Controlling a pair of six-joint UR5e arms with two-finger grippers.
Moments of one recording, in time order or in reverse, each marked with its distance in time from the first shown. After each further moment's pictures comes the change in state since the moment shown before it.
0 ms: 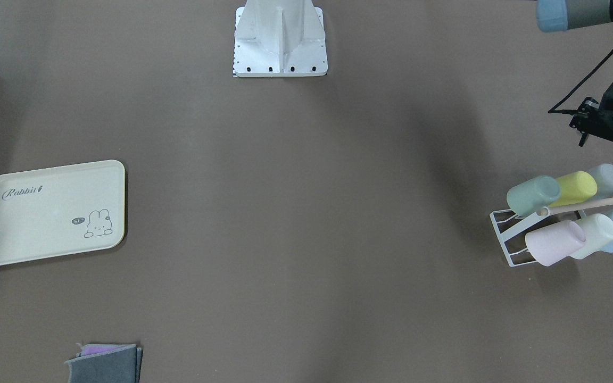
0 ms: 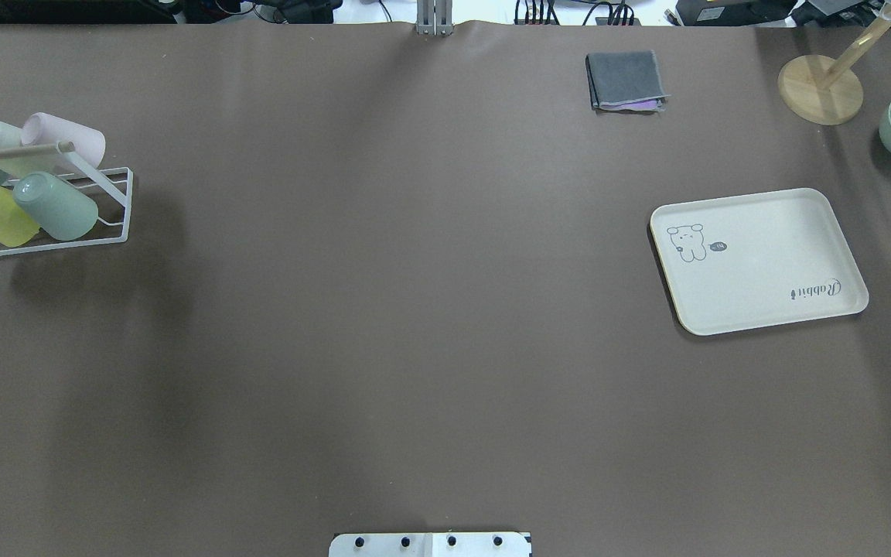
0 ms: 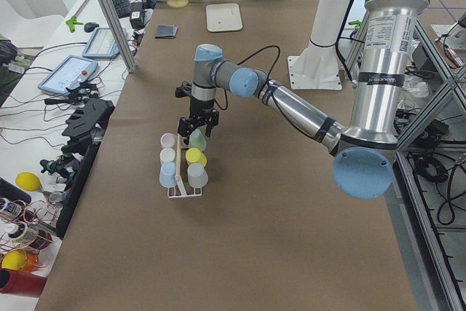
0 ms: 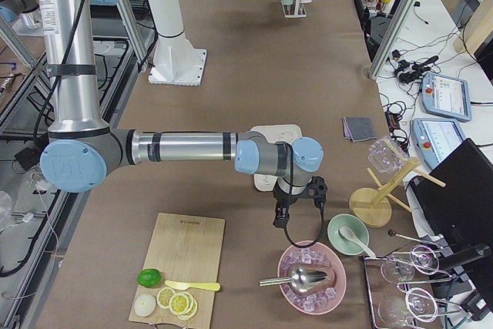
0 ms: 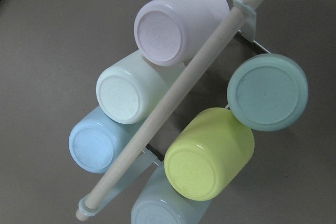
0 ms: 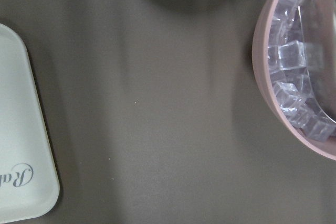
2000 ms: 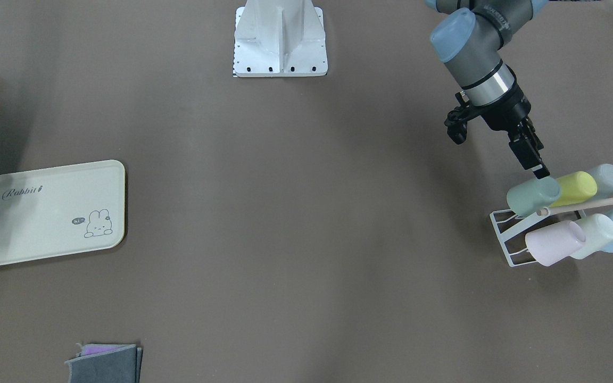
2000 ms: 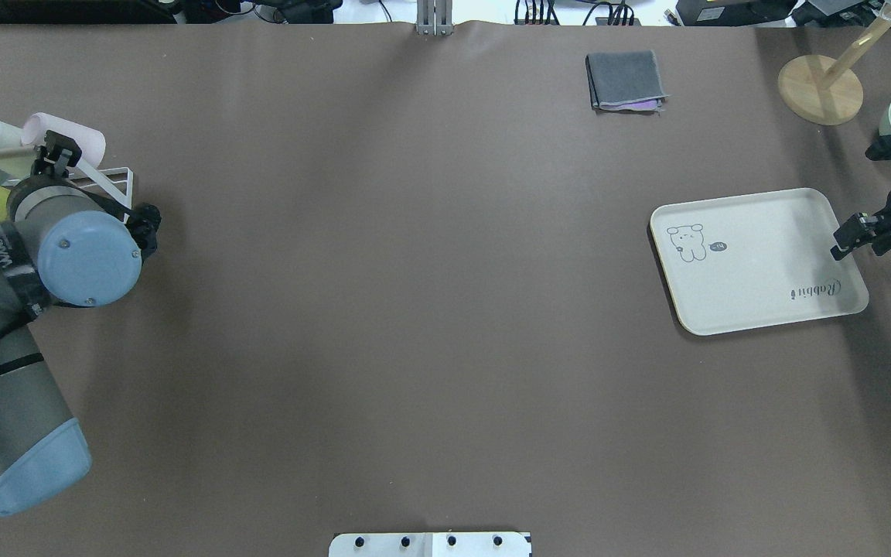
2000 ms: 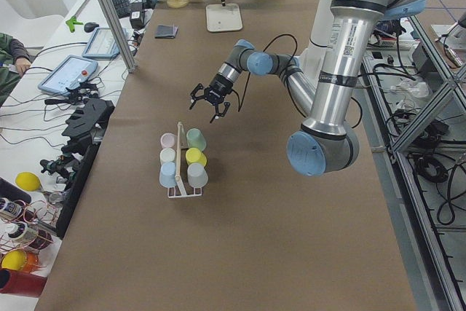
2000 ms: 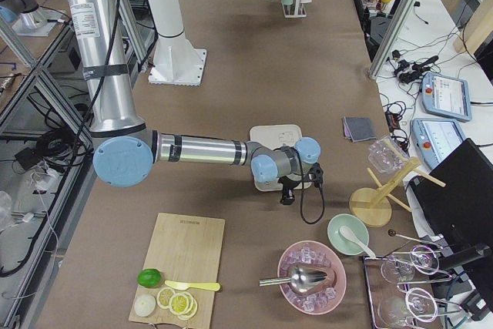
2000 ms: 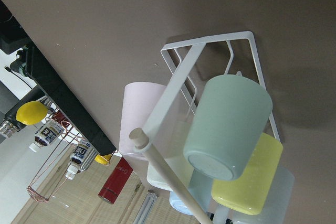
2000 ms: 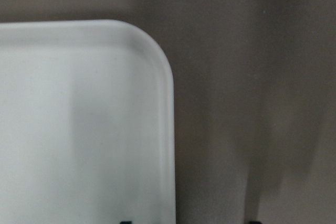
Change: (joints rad) left arm 0.514 -0.120 0.026 0.229 0.822 0.414; right arm -0.282 0.098 -0.252 0.449 0.075 0.253
